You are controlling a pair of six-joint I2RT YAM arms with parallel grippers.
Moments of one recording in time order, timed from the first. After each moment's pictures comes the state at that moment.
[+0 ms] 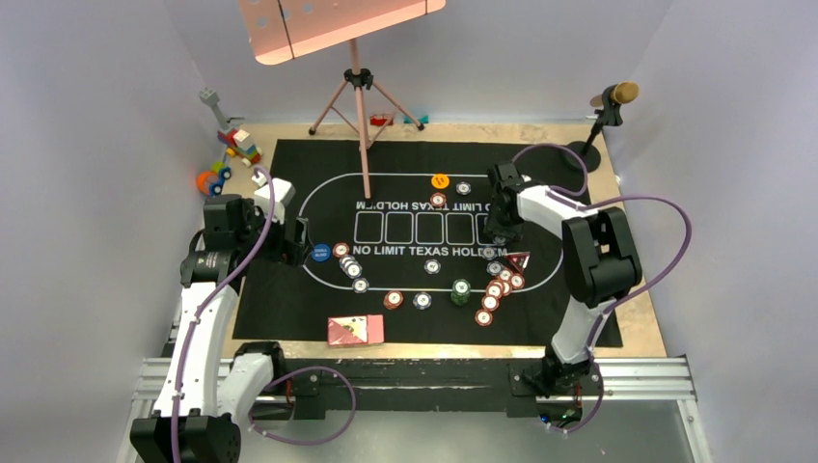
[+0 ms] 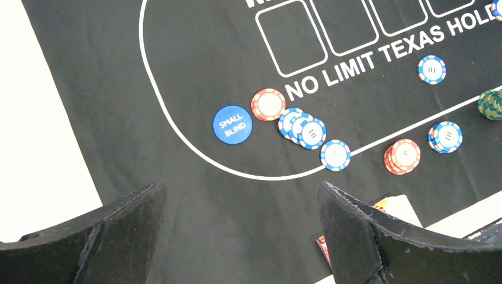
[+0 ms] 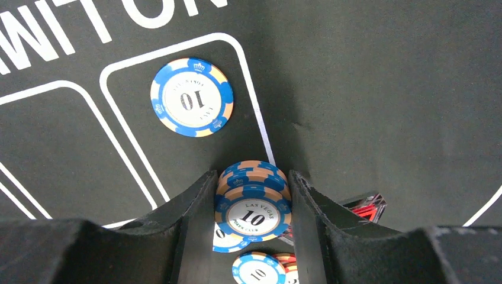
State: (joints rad) left arm 0.06 0.86 0.85 -0.70 0.40 0.22; right arm 0.29 1.81 1.16 -0.58 0.24 0.54
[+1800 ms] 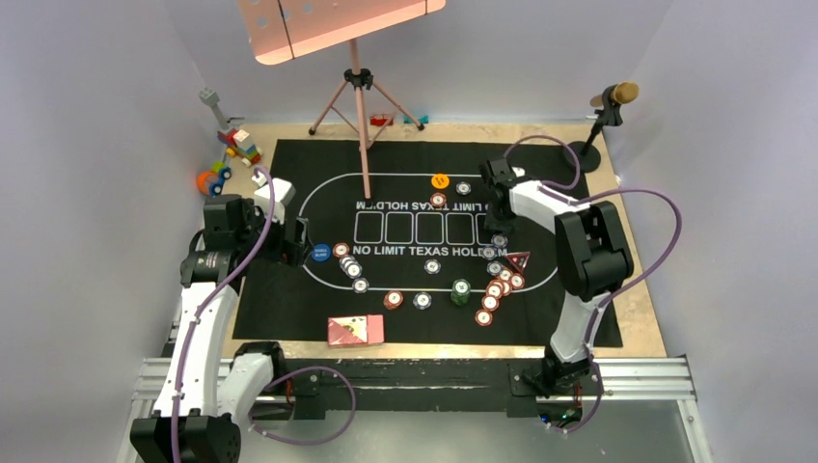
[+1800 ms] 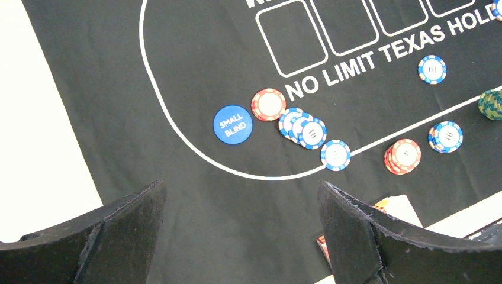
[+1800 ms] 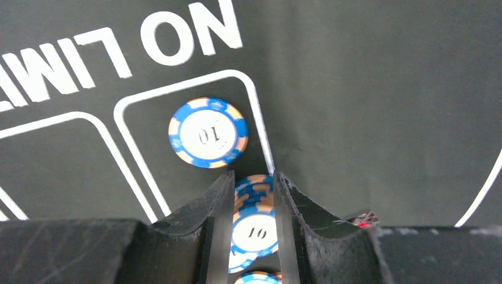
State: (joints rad) left arm 0.06 0.86 0.85 -0.70 0.40 0.22; right arm 0.31 1.90 1.26 -0.58 0.32 0.51
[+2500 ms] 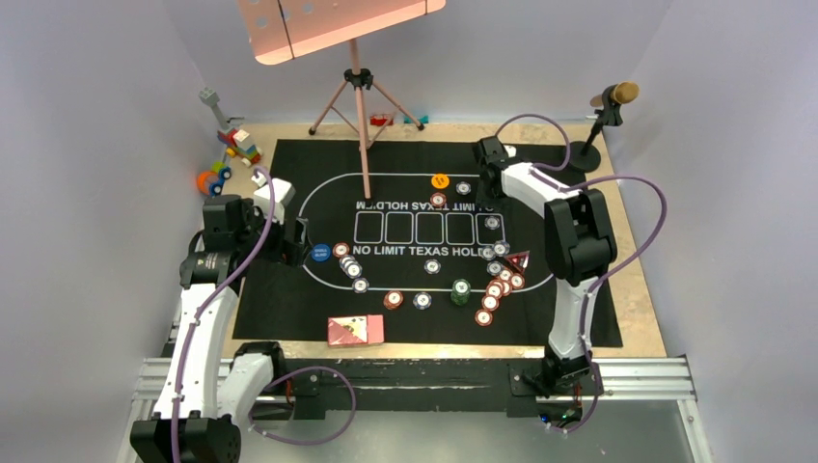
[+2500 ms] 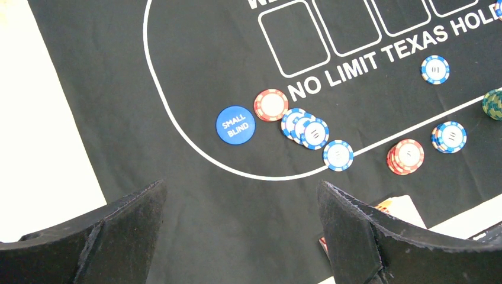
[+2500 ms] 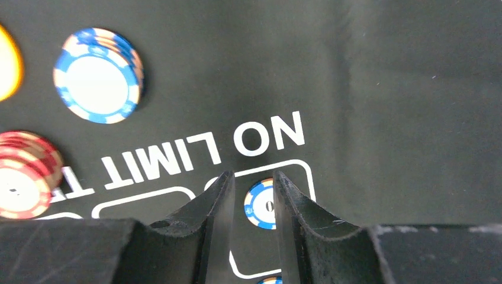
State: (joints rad) left arm 0.06 0.86 0.85 -0.70 0.39 0.23; right arm 0.31 2.00 1.48 -0.58 0.32 0.49
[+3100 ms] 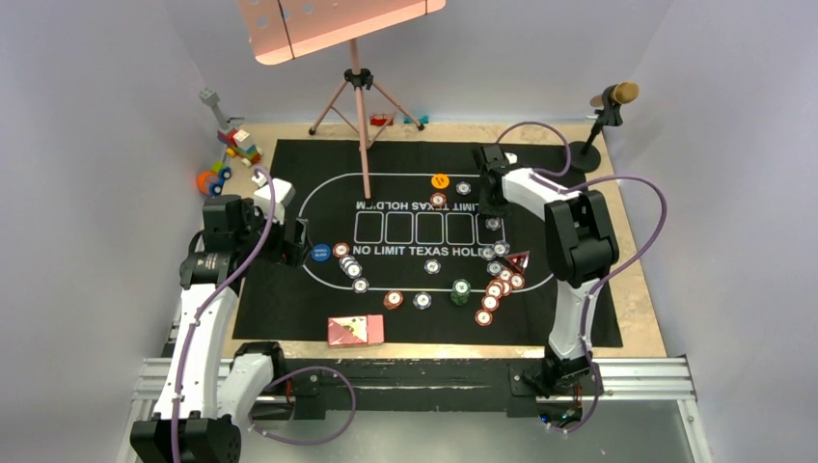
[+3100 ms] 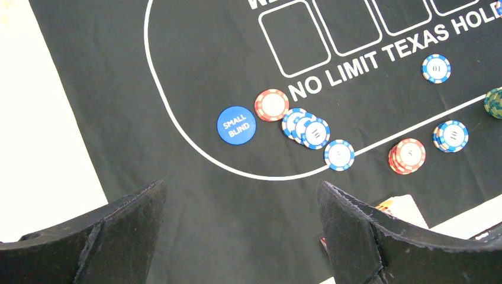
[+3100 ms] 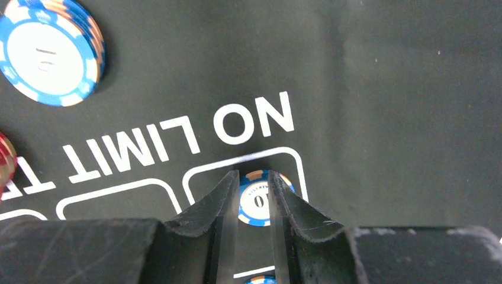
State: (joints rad) left arm 0.06 0.86 0.85 -0.70 0.39 0.24; right arm 0.31 2.02 1.43 -0.58 0.32 0.49
